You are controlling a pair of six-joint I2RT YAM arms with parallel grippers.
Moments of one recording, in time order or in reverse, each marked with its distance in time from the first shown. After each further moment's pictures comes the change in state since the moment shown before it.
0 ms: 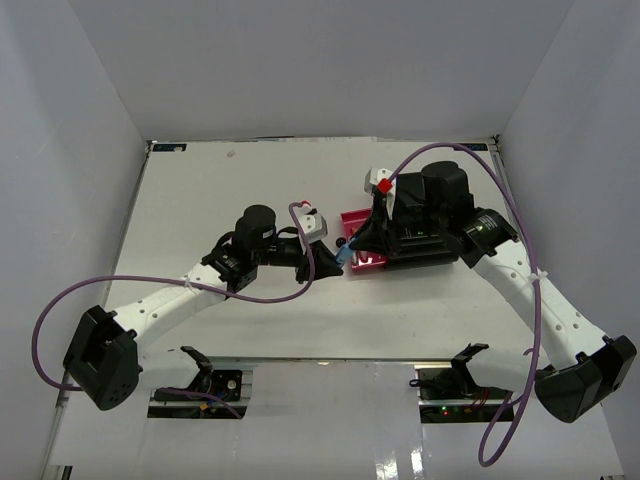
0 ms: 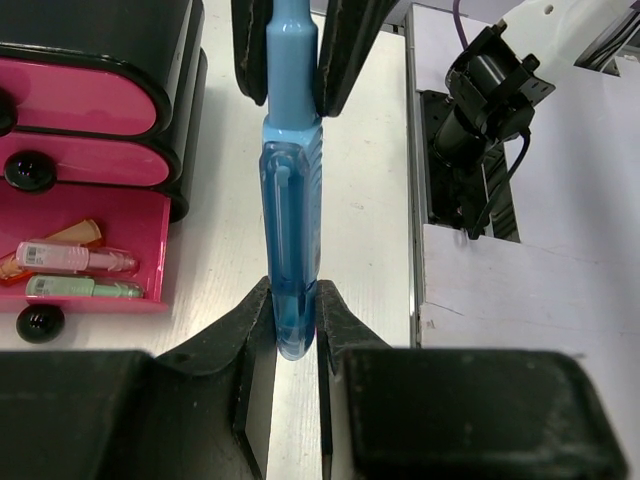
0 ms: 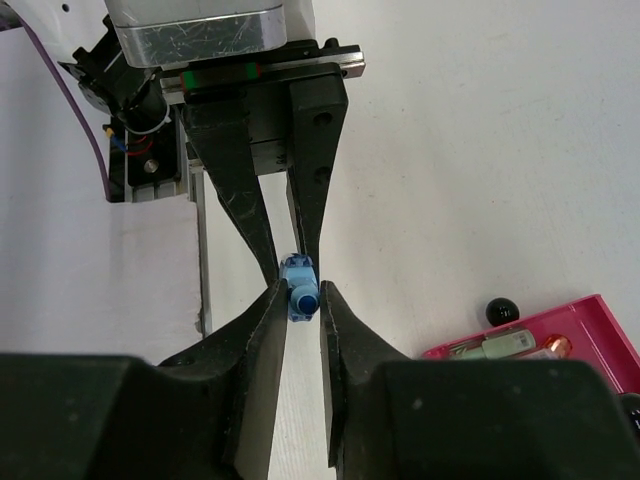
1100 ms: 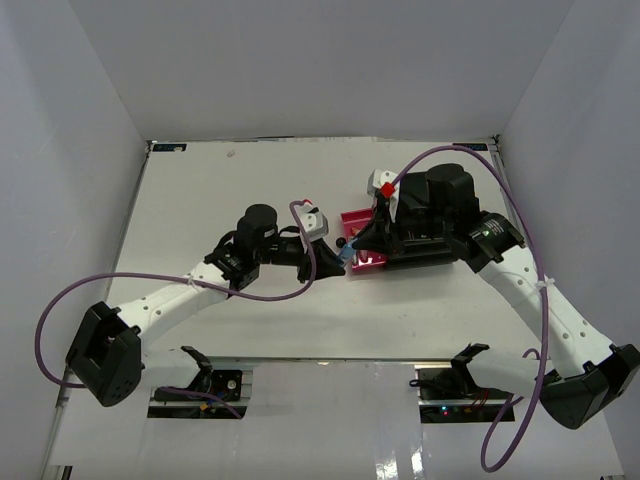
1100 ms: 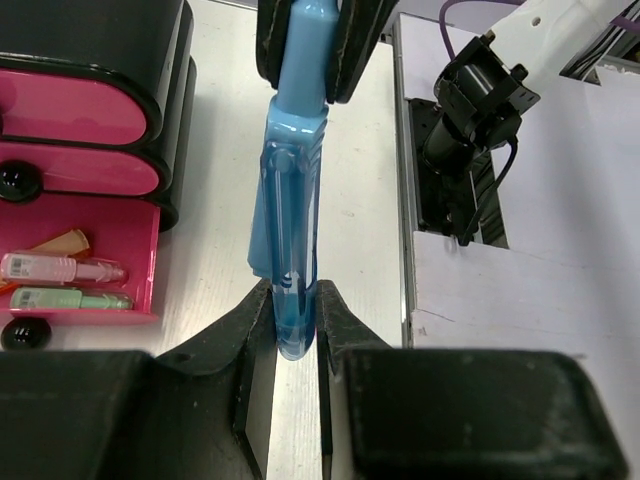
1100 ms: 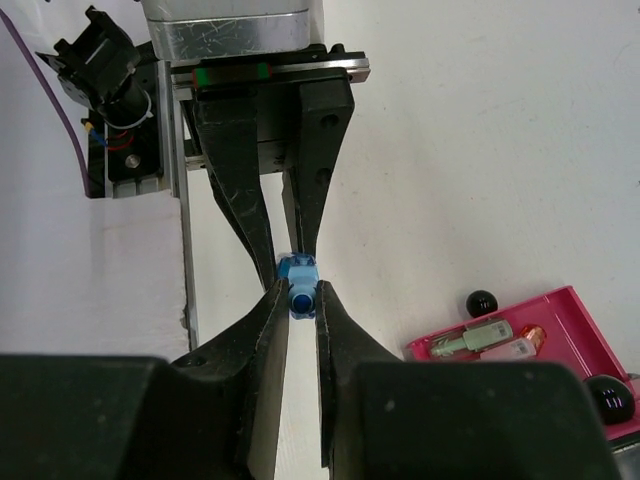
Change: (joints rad) left arm 0.000 0.018 0.001 0.034 0.029 -0.014; right arm 0.003 -0.038 0.001 -0.016 0.046 -0.024
